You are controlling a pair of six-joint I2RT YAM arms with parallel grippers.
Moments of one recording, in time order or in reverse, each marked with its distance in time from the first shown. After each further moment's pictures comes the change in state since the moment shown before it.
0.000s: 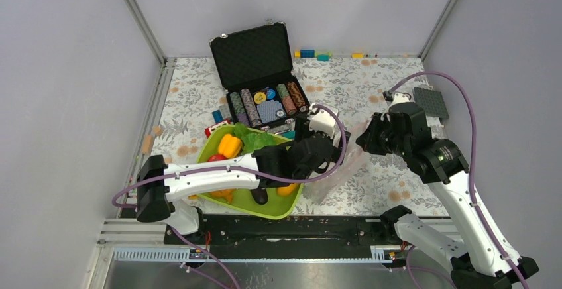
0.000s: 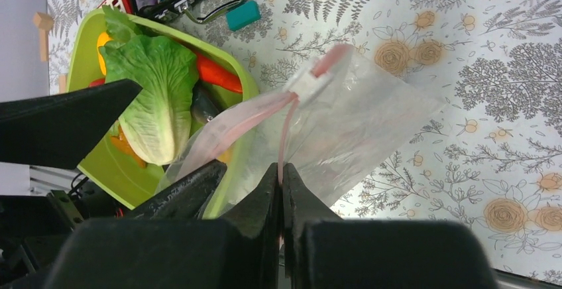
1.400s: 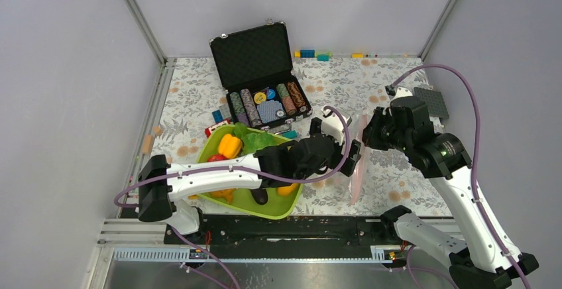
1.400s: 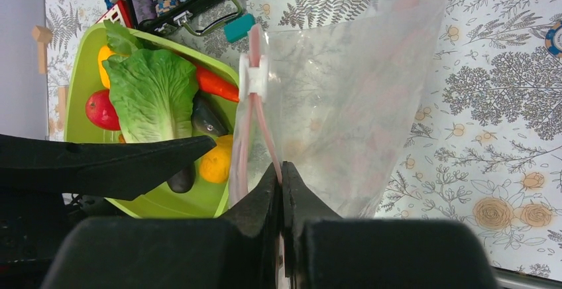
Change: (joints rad) left arm 0.003 0.011 0.000 0.071 0.298 -0.004; right arm -0.003 0.044 0.081 -0.035 0.027 -0.010
